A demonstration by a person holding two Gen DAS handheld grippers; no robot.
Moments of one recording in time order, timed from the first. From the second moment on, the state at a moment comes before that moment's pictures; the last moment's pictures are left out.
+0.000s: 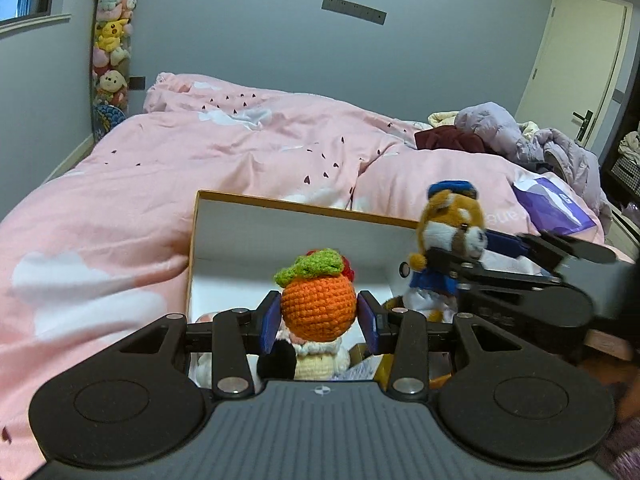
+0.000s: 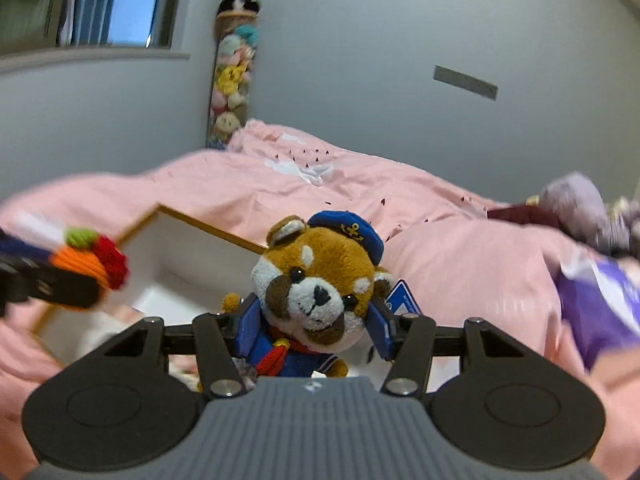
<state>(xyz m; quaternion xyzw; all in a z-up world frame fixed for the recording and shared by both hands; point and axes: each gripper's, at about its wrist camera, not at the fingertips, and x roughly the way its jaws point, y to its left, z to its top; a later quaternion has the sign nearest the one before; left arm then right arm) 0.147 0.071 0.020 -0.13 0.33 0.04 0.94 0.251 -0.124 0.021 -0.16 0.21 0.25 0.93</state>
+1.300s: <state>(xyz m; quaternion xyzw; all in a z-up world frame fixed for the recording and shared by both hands) 0.206 0.068 -0.022 -0.14 0.37 0.02 0.92 0.253 -0.149 -0.009 -0.12 0.28 0.23 0.92</state>
